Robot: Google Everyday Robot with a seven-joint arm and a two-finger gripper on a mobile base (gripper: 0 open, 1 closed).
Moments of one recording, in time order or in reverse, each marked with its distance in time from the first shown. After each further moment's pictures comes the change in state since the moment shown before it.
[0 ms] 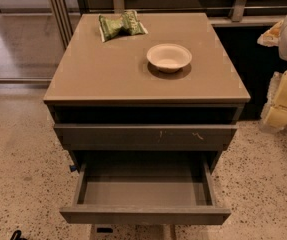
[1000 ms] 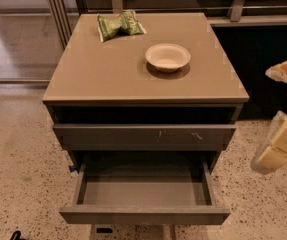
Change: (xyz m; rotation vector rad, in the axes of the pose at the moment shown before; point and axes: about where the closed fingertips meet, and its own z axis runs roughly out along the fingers) arm 0.006 0.059 0.015 -0.012 -0.123 0.160
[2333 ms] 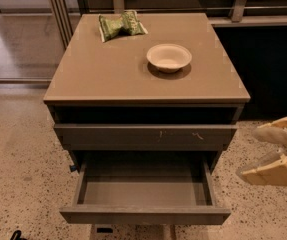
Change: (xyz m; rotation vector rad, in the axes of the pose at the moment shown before) arm 0.030 0.046 0.036 -0.006 -0.192 0.174
